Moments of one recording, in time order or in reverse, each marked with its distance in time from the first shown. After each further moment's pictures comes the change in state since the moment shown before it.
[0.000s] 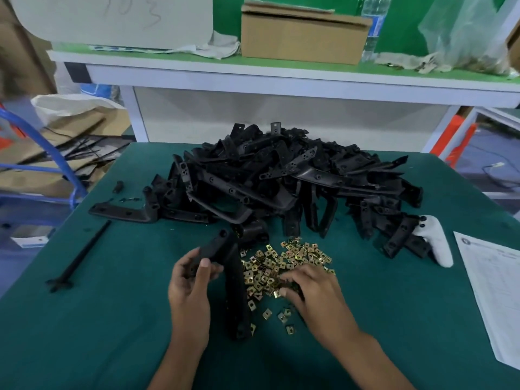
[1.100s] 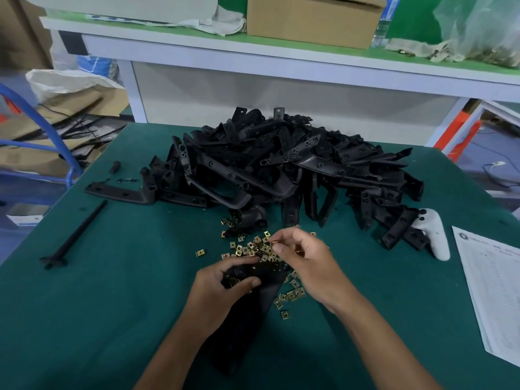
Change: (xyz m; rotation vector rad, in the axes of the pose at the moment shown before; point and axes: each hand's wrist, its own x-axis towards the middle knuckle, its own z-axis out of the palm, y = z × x) left_hand -0.020 0.009 0.010 0.356 -0.518 -0.070; right_hand 0.031 -0.032 -0.044 0.800 -0.156 0.238
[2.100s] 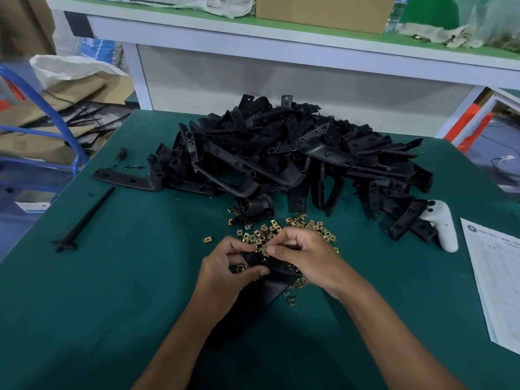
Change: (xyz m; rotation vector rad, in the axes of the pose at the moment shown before) left_hand 0.004 -0.016 0.000 -0.086 0.074 -0.046; right_hand 0.007 0.001 0.007 0.033 -0.180 0.097
